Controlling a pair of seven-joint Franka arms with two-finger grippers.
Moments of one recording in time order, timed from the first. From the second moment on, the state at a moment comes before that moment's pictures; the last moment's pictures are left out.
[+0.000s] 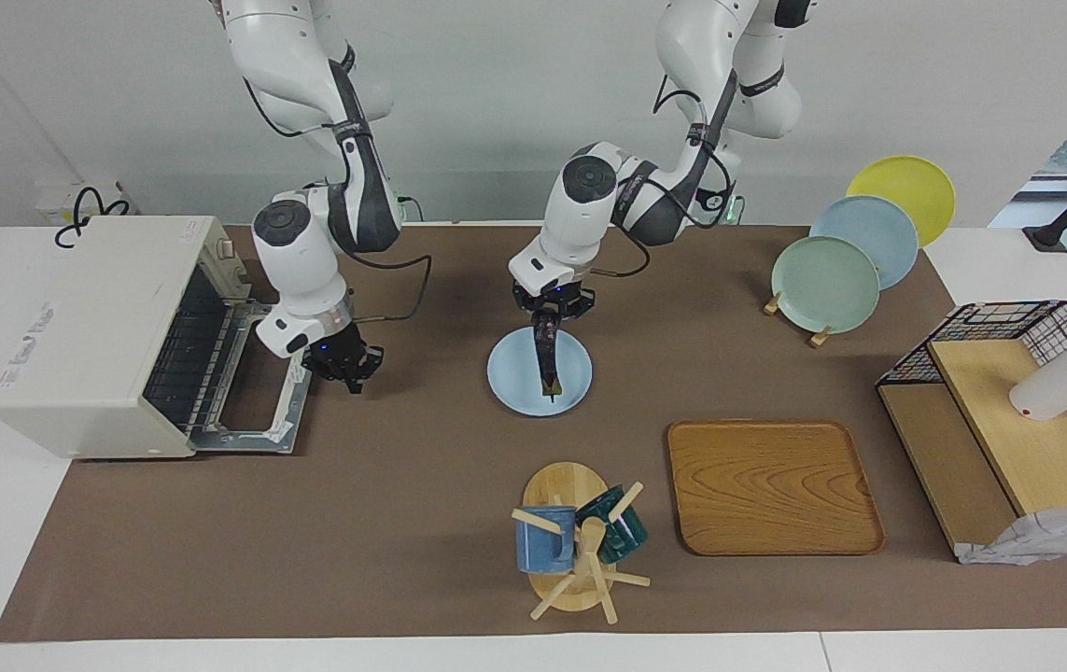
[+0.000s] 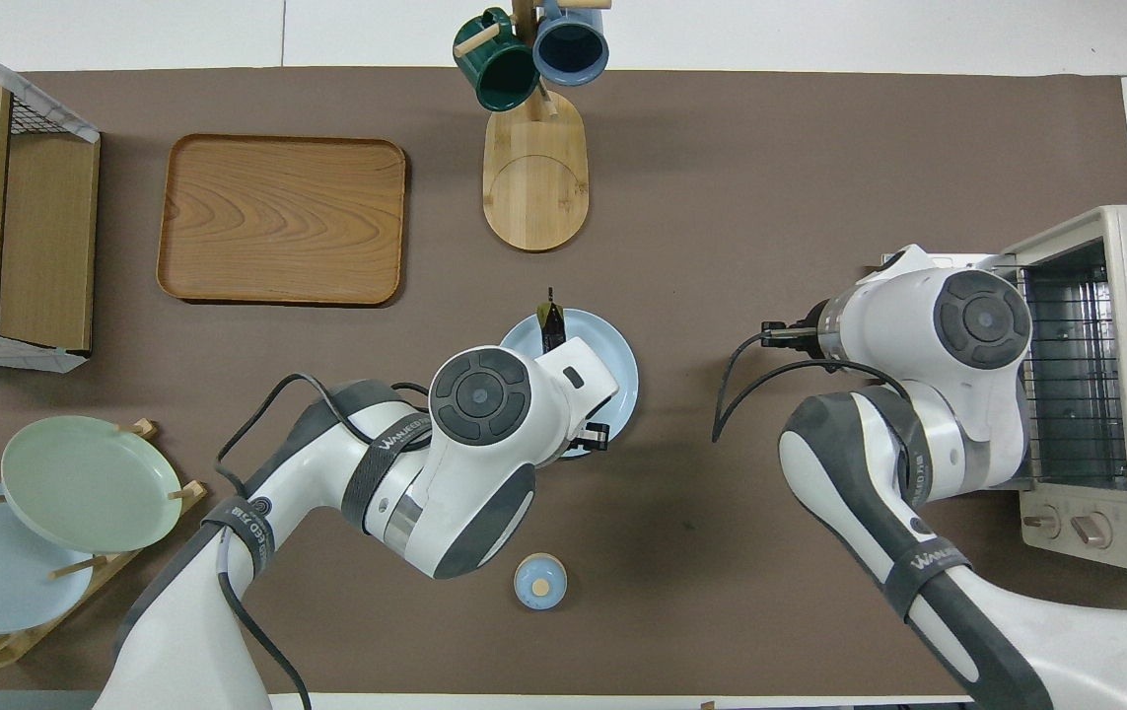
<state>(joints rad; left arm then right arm) -0.63 0.25 -0.16 -2.00 -0.16 2.28 -0.46 0.22 0.13 0.02 -2.18 0.03 2.43 0.25</state>
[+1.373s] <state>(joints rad) -0.04 0.12 -0.11 -1.74 -0.15 1.83 -0.05 0.71 0.36 0.02 -1.61 -0.01 2.14 0.89</state>
